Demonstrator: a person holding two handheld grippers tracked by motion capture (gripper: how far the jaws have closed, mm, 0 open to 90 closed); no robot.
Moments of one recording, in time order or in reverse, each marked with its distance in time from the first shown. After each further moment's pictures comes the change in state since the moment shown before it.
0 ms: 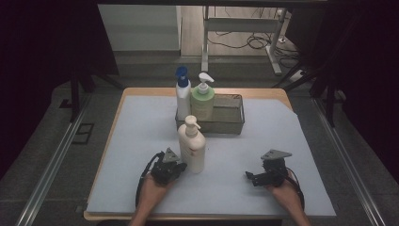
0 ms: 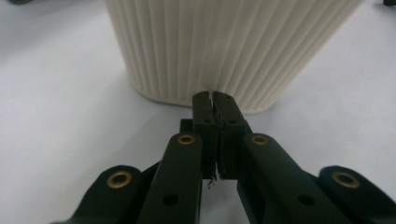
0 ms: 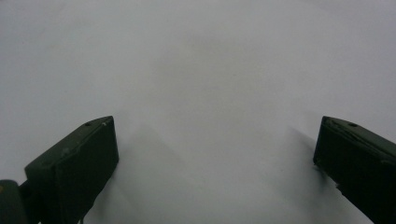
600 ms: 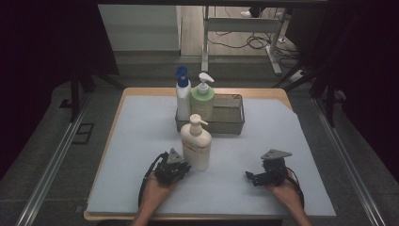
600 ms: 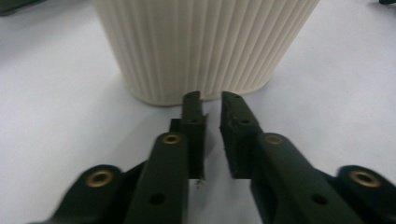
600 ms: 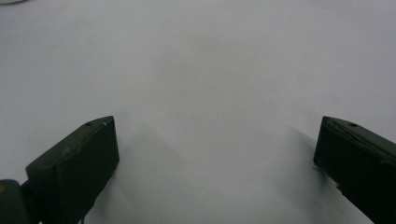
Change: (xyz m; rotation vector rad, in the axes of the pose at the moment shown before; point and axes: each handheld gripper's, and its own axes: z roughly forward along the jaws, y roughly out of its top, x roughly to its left) left arm -0.005 0.001 -0.001 -0.004 0.020 0.029; right arm 0.000 0.001 0.000 0.007 0.003 0.003
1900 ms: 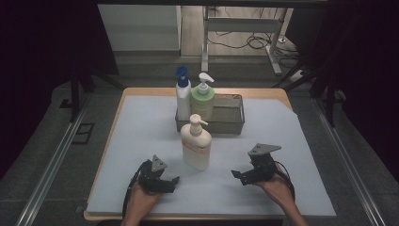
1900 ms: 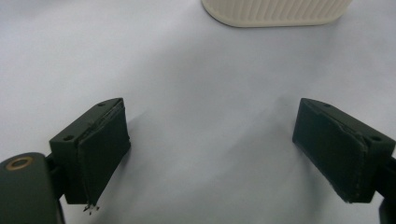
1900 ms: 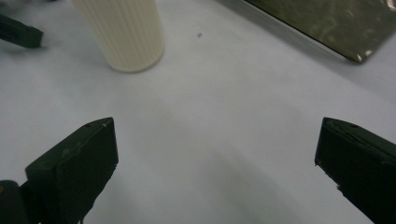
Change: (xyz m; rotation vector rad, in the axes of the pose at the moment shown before) left arm 0.014 -0.038 -0.023 0.041 0.139 -0.066; right arm 0.041 0.050 -0.013 -0.061 0.158 -0.093
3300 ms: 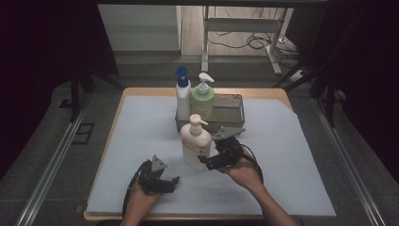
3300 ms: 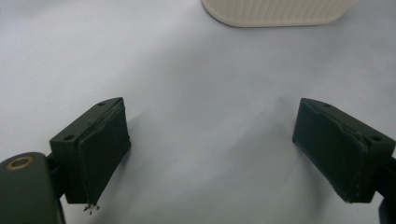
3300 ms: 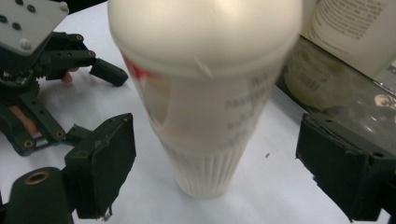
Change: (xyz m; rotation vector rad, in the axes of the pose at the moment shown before) left arm 0.000 0.000 0.000 -0.004 0.001 -0.002; right arm 0.057 0.096 0.034 -0.051 0.062 -0.086
